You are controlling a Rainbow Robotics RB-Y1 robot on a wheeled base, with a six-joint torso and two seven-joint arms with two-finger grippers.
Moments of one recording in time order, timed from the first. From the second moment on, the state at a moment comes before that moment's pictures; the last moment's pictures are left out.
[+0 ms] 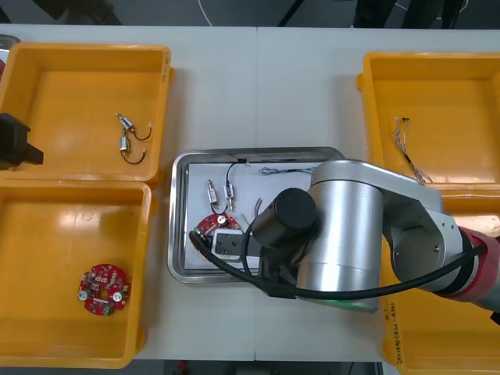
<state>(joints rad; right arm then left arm) -0.73 -0.56 0.96 -2.19 -0.60 1.68 1.66 -0.39 0.83 0.27 -2.04 0.92 1.91 -1.10</state>
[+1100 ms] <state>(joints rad) -0.77 -0.48 1.16 -1.97 -0.49 1.59 1.71 -0.31 0.84 0.27 -2.04 0.95 1.91 -1.12</state>
